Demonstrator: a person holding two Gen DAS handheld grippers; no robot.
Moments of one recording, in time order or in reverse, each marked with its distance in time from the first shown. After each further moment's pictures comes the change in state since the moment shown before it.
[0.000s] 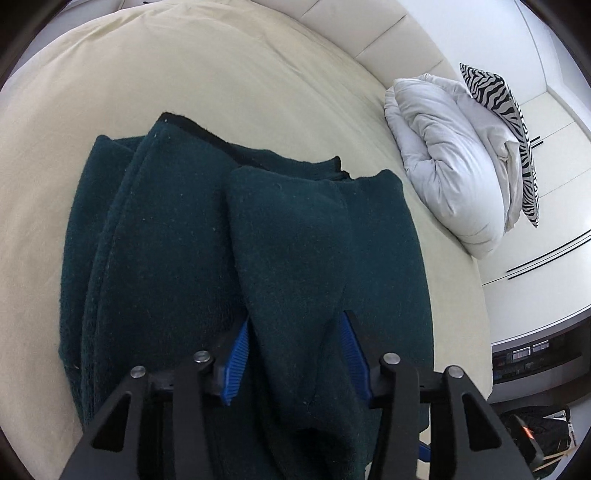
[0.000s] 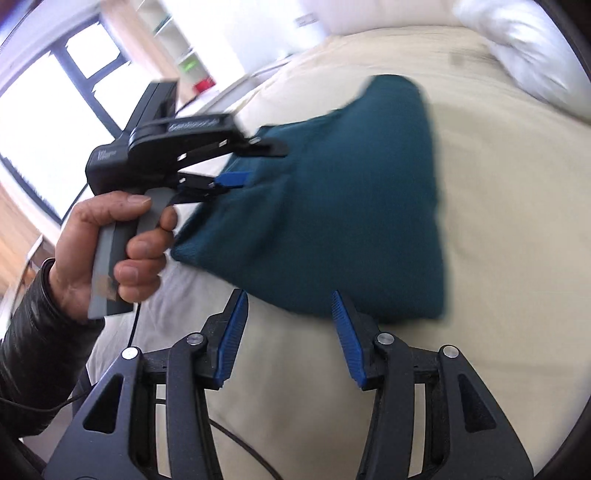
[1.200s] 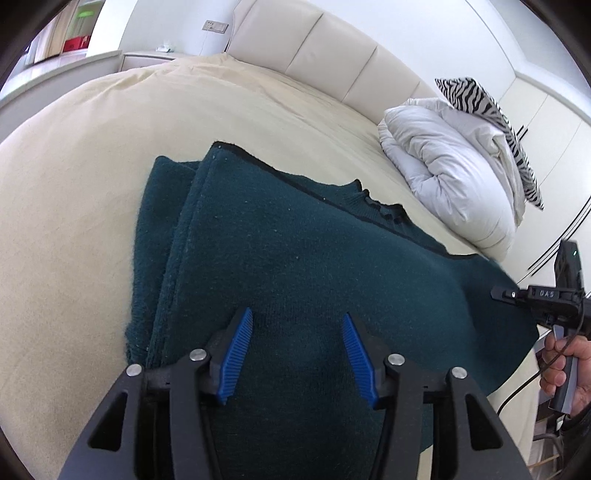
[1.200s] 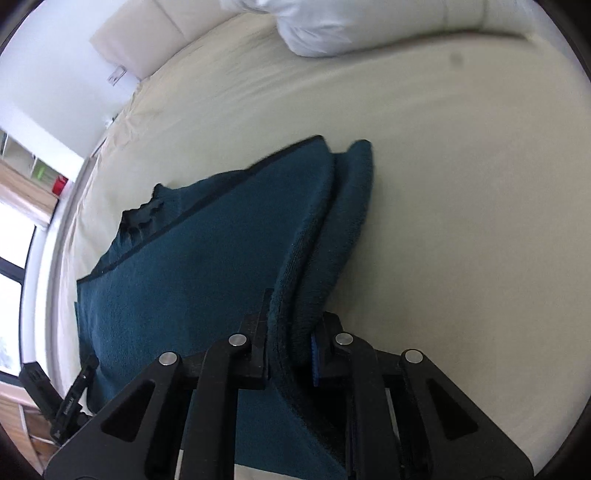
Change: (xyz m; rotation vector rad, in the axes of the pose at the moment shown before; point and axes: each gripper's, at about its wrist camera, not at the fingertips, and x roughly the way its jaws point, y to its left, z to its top) left arm -0.017 0.042 -0.042 0.137 -0.262 0.057; right arm -0.021 -0.156 0.118 0.370 0.021 -0.401
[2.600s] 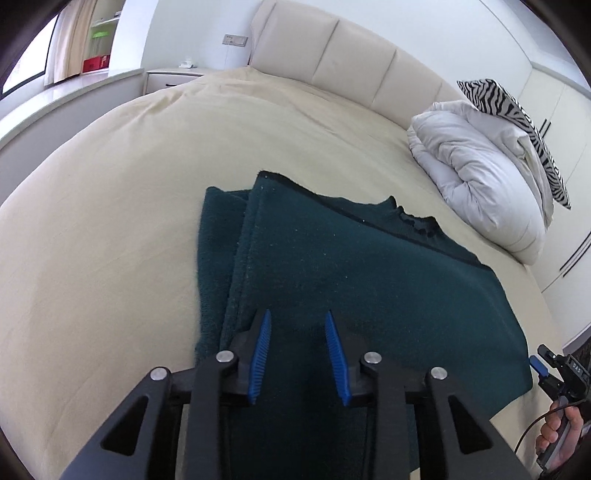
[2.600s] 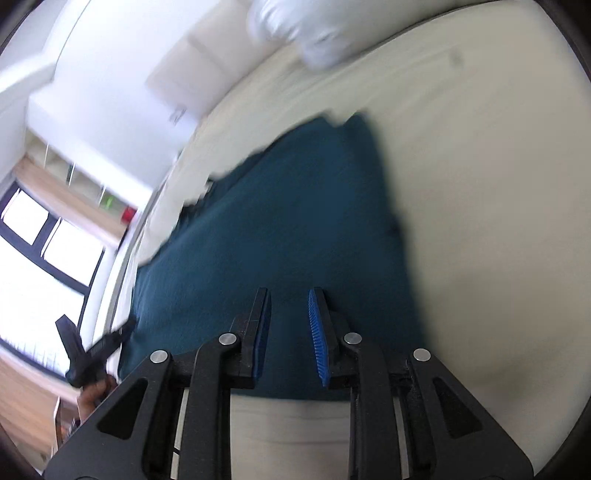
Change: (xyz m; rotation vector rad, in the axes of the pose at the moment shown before) left arm -0.024 -0.003 0.016 0.036 -0.035 0.183; right arm -0.034 -0.134 -0.100 0.199 -0.215 0.310
